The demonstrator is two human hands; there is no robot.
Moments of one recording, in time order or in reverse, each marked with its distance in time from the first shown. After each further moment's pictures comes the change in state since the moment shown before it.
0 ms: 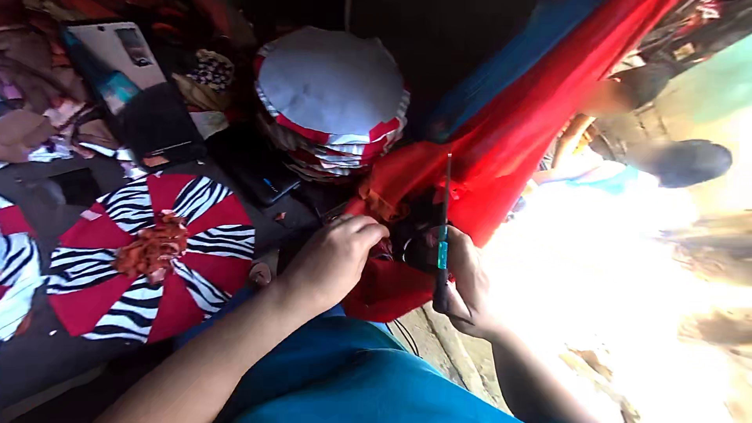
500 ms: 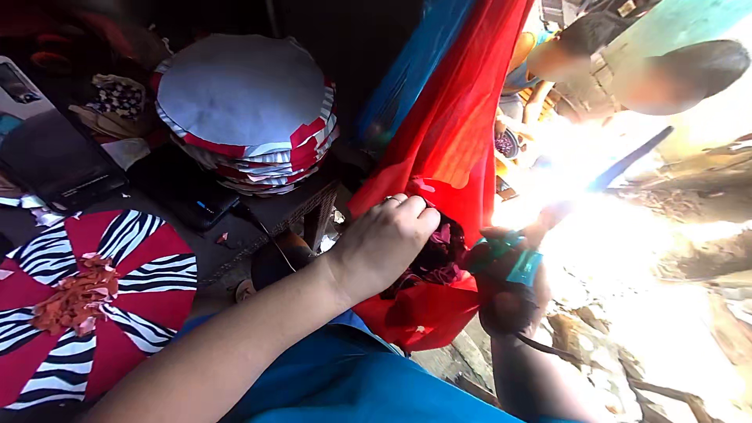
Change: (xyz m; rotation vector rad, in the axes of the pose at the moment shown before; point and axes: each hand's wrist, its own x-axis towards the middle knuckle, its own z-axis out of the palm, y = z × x) left_hand 0.083 0.050 0.057 0.040 -0.090 0.305; right_hand -0.052 0.033 -0.029 0.266 0.461 0.056
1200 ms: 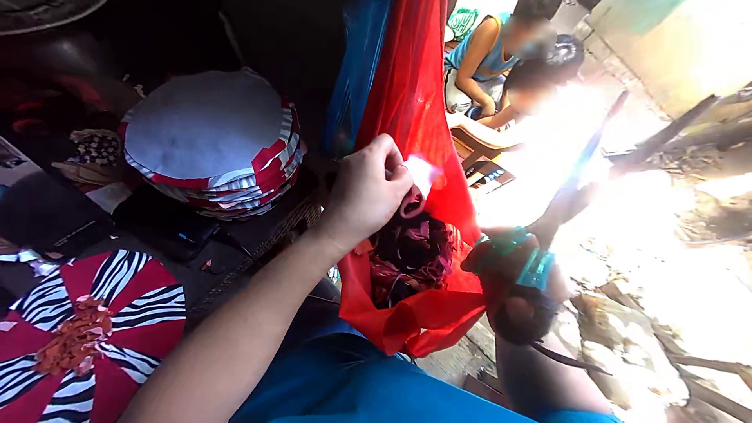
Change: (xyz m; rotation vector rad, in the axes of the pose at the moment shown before) left_hand 0.066 -0.005 -0.012 -0.427 0.042 -0.538; right_hand -0.003 -0.001 -0.022 0.109 0.071 -0.006
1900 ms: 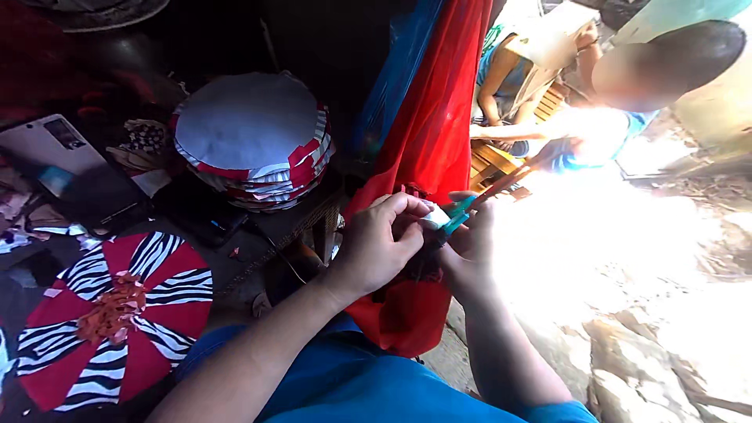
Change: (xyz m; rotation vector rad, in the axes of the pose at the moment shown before) left_hand -0.062 -0.021 0.001 -0.288 -0.021 0.050; right_hand 0.025 0.003 0.064 0.111 0.057 0.400
